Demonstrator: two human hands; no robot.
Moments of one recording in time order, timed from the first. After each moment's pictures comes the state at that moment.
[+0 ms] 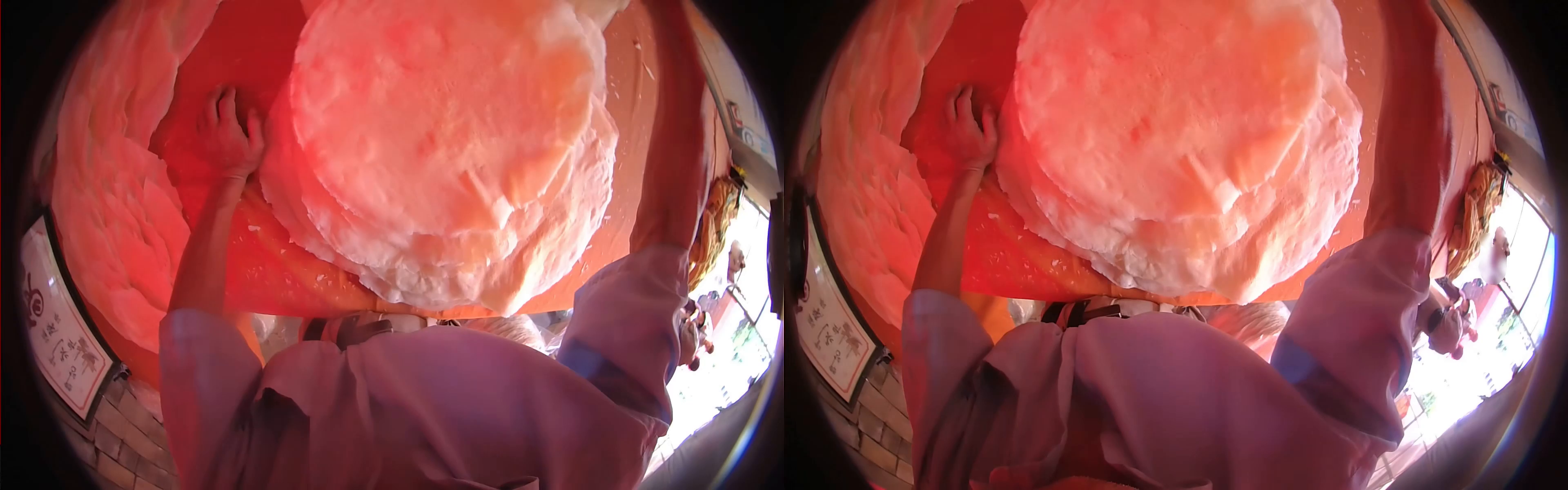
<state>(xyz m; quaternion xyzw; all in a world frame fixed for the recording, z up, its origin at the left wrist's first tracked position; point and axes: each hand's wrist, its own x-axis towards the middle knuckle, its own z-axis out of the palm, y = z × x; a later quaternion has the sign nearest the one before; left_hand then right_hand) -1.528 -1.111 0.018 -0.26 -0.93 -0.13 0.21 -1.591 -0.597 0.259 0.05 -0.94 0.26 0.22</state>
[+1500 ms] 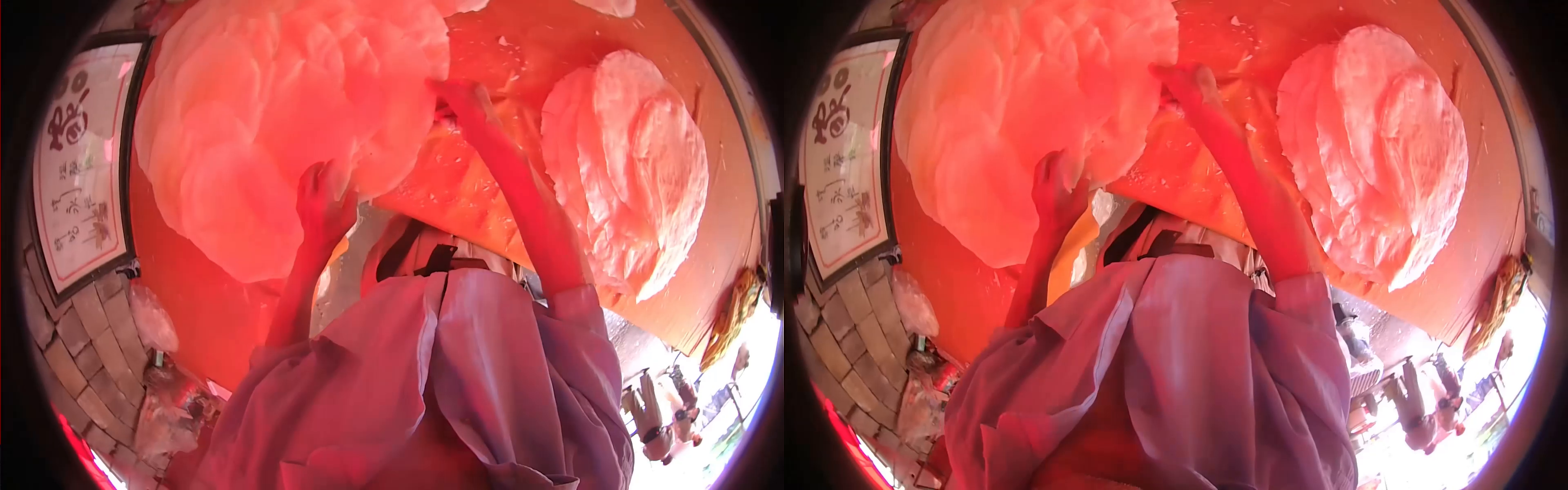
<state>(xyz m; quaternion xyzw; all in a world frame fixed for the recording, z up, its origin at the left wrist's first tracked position) -1.300 -1.451 0.109 -0.10 -0.96 -0.22 0.11 -1.448 -1.179 0.083 -0.20 -0.61 0.72 -0.26</state>
